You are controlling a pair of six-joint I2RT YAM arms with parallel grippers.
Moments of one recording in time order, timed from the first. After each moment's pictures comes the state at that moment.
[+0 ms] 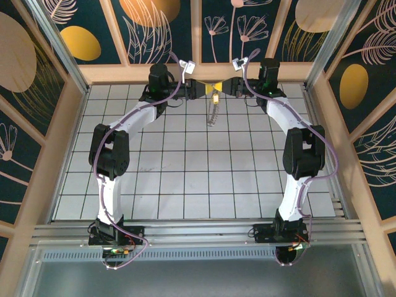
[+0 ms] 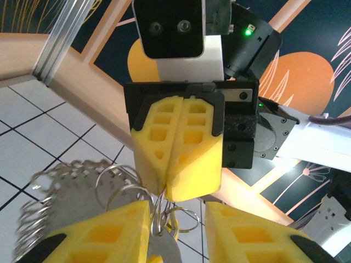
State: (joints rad) left arm -0.39 2.10 1.70 0.42 1.11 -0.70; right arm 0.18 1.96 1.60 0.21 -1.33 0.52
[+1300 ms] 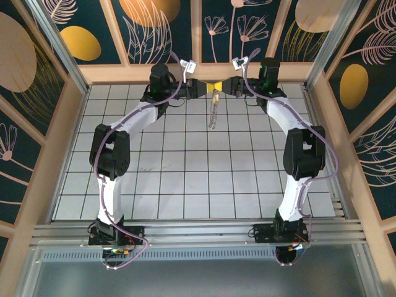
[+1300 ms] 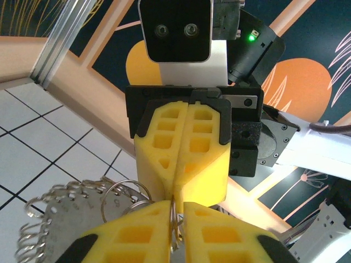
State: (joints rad) left arm -0.40 2.10 1.70 0.44 1.09 -0.74; right arm 0.19 1.96 1.60 0.22 -1.34 0.52
